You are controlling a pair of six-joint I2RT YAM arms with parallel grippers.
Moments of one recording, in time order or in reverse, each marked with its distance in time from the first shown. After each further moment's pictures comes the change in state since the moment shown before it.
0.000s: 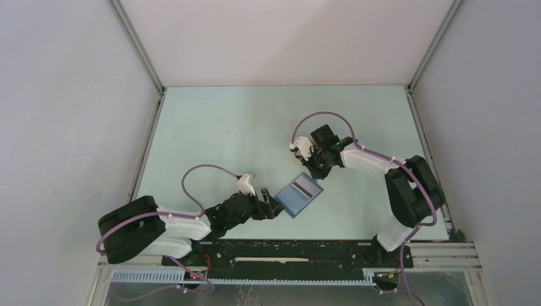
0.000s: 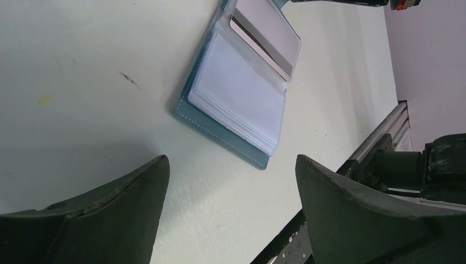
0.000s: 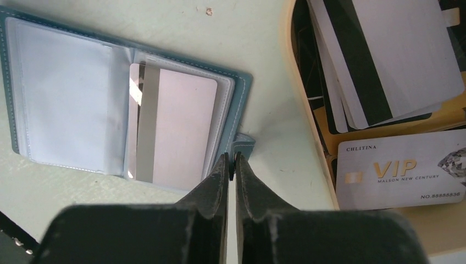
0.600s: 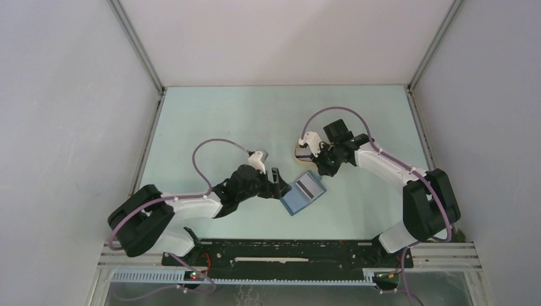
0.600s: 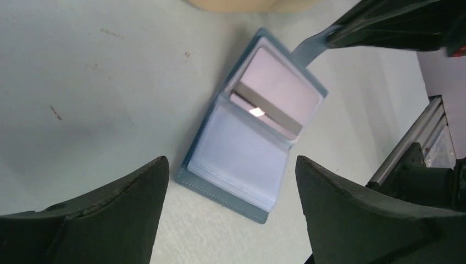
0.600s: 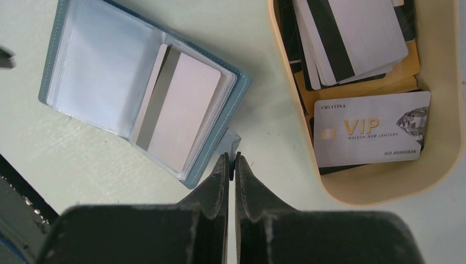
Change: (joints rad) left arm 0.169 0.073 0.290 -0.232 0.161 0.271; right arm -0.072 -0.136 0.000 -0.093 -0.050 -0.079
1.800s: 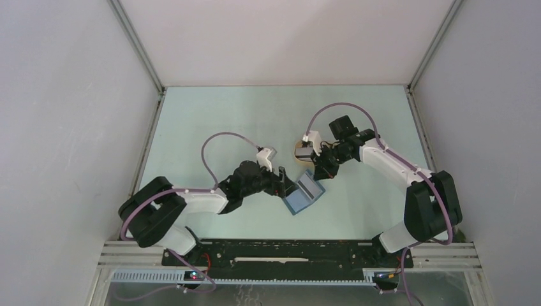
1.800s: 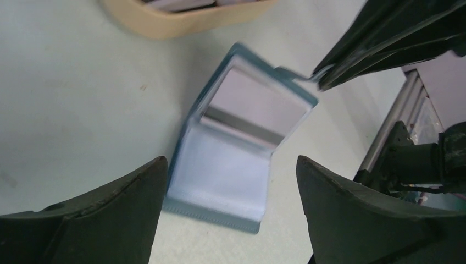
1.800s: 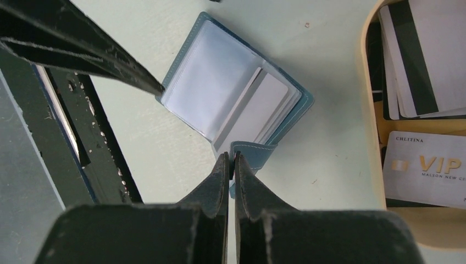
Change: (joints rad) left arm 0.043 0.118 0.022 0.142 0.156 0.074; right arm -0.048 -0.016 0.050 -0.143 -0.322 -0.035
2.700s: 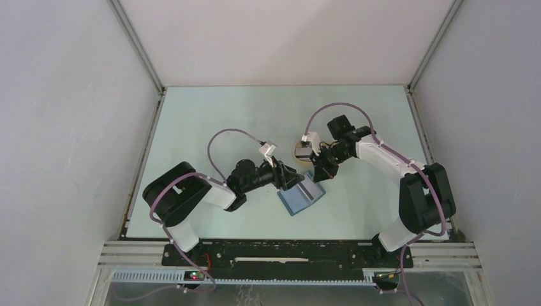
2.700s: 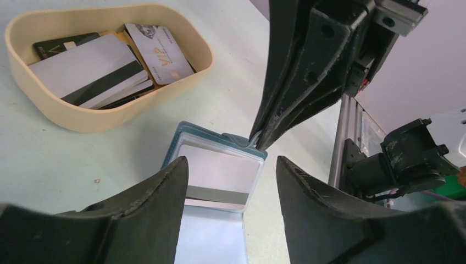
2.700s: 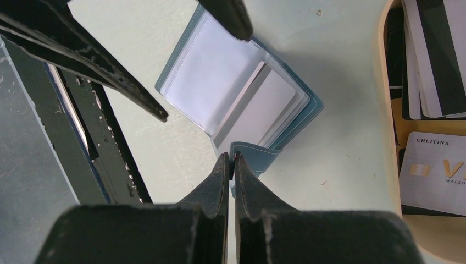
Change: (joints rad) left arm 0.043 0.257 0.025 0.568 0.199 0.013; right arm -0.017 0.071 0.035 -0.053 -0.035 -0.010
